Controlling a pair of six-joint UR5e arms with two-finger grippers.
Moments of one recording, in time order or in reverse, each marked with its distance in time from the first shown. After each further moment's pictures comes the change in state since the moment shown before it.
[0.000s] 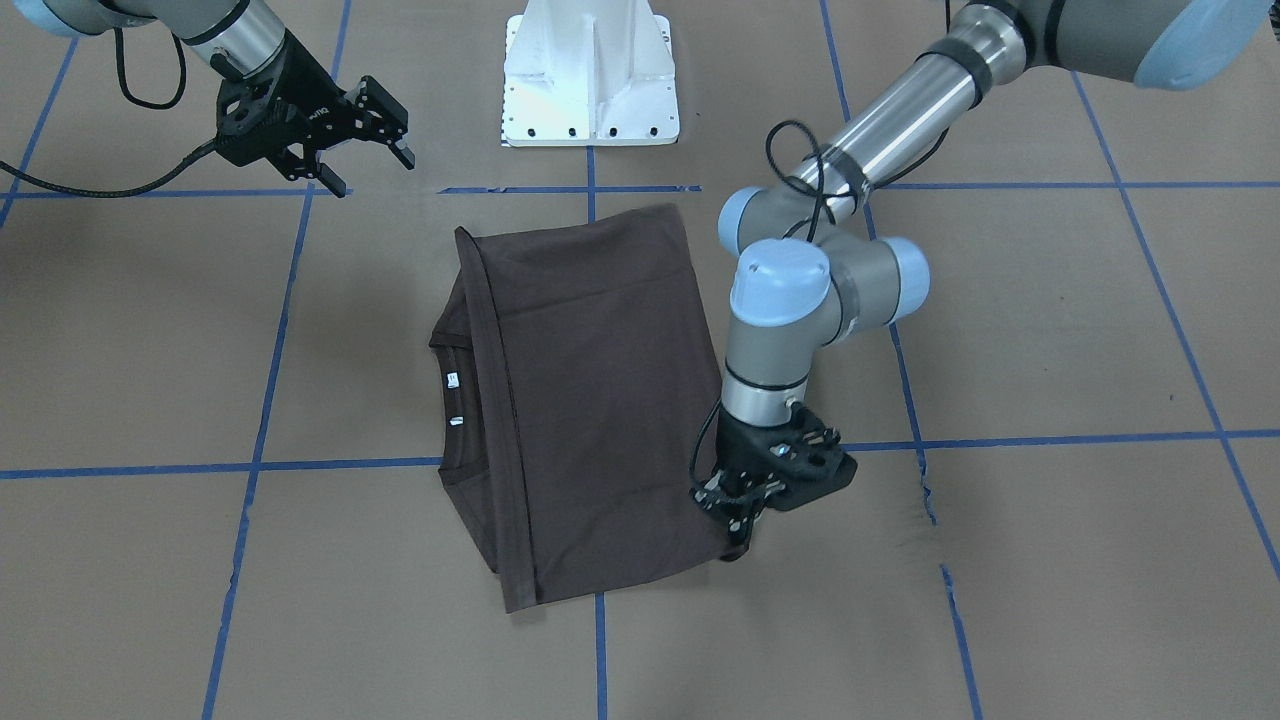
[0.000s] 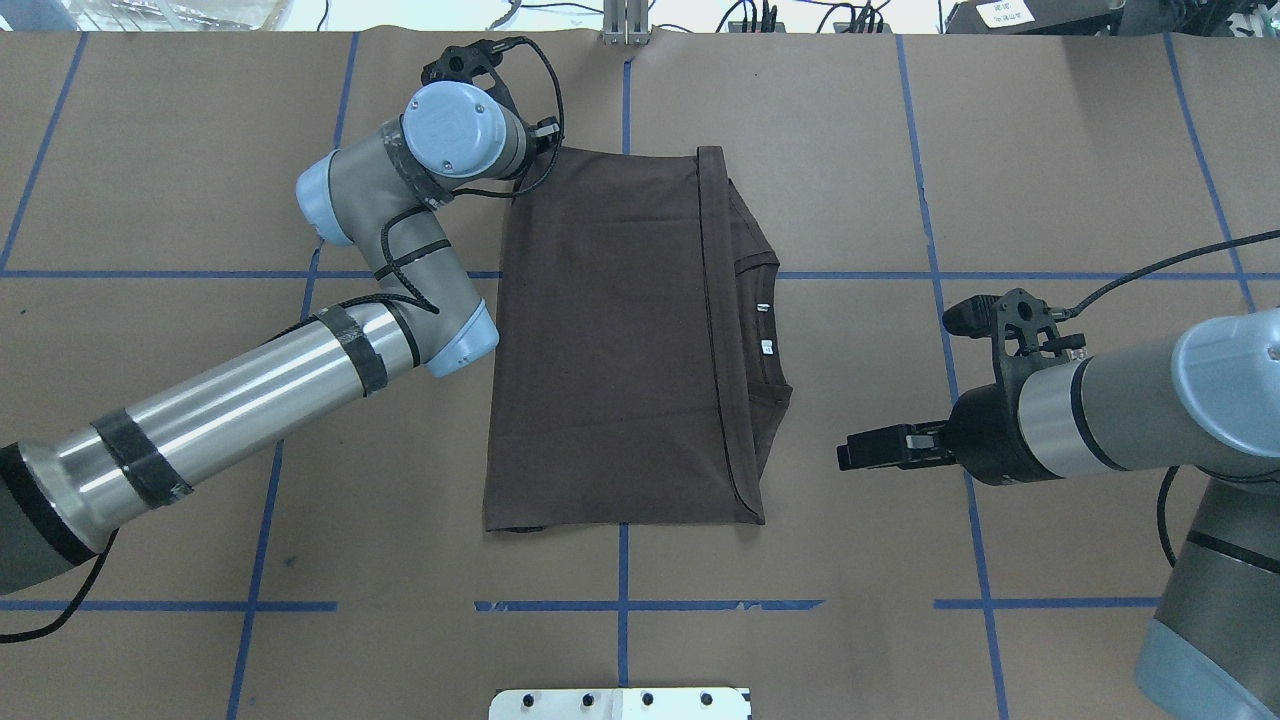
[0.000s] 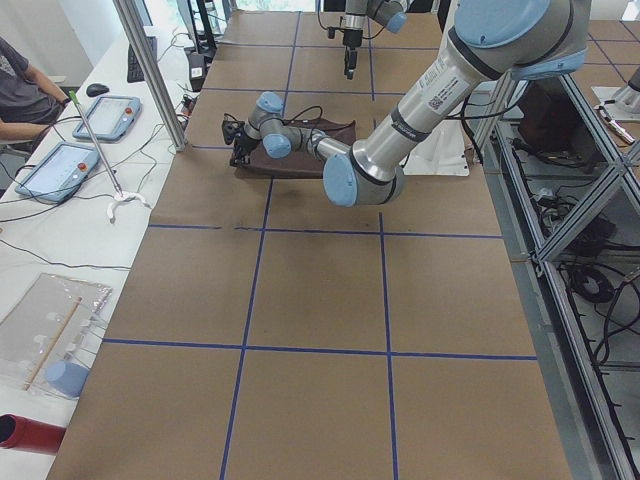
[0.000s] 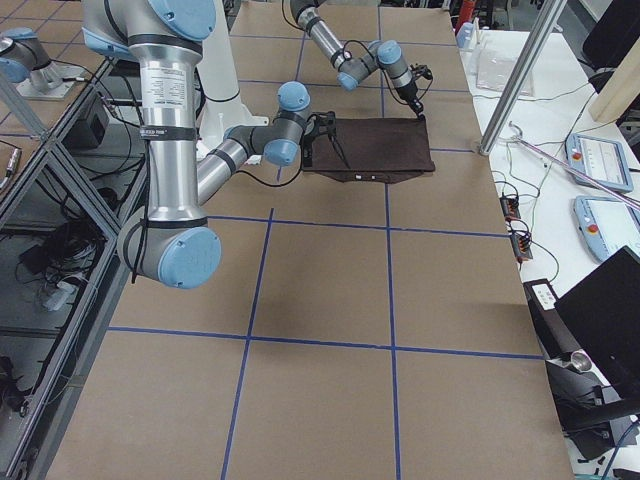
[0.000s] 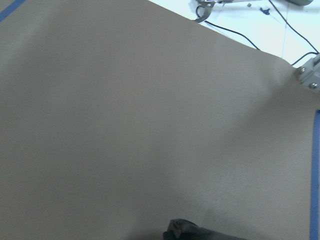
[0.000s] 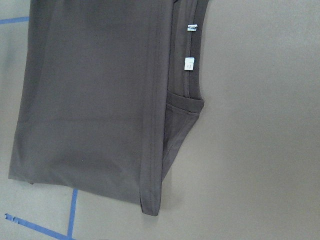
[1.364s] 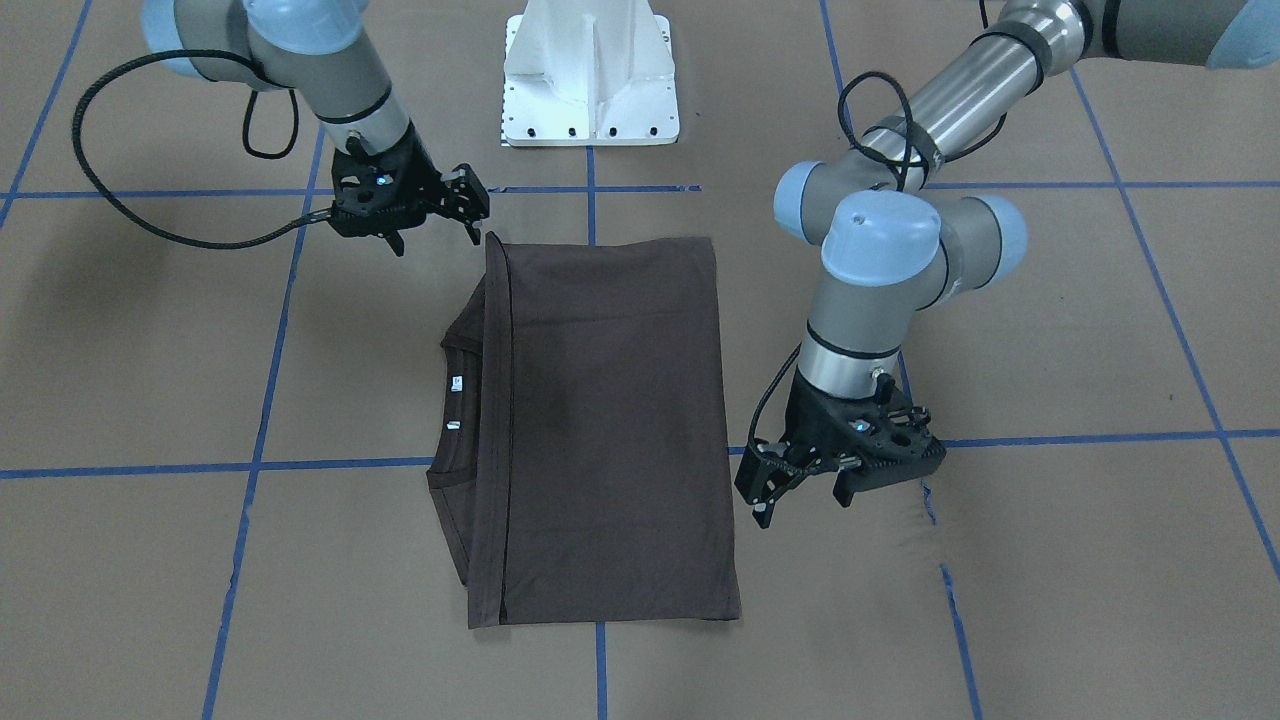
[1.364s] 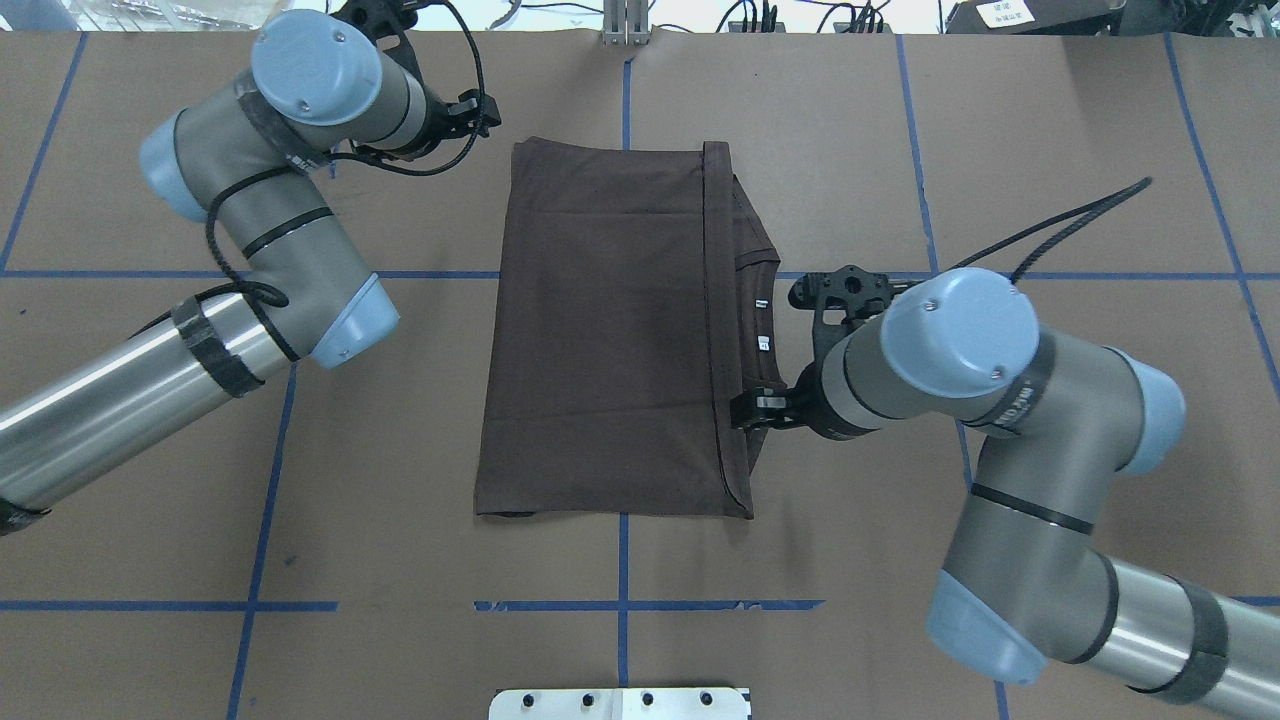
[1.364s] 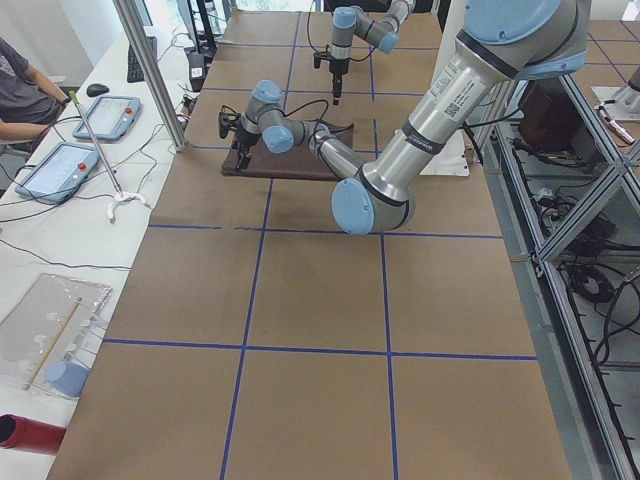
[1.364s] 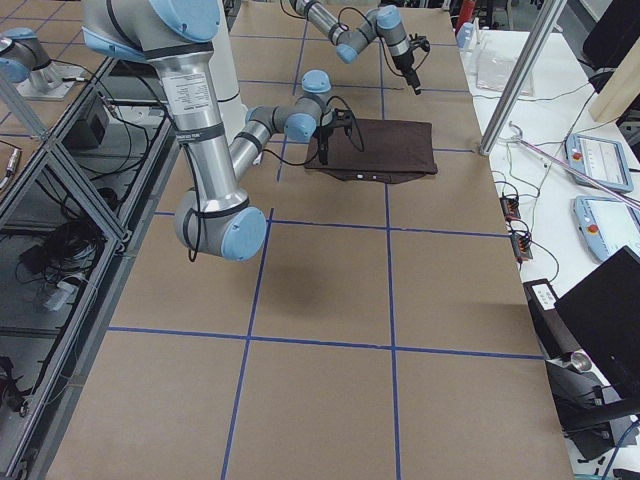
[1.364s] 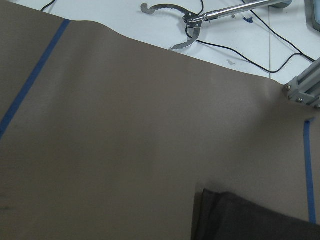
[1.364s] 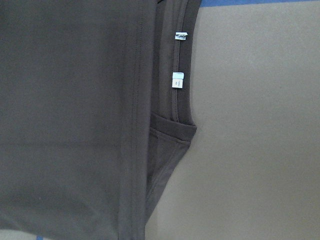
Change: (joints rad) left arm -0.081 0.258 -0.549 0.355 -0.175 0.153; right arm -0.060 0.384 -0.232 -0.429 -0.135 -0.020
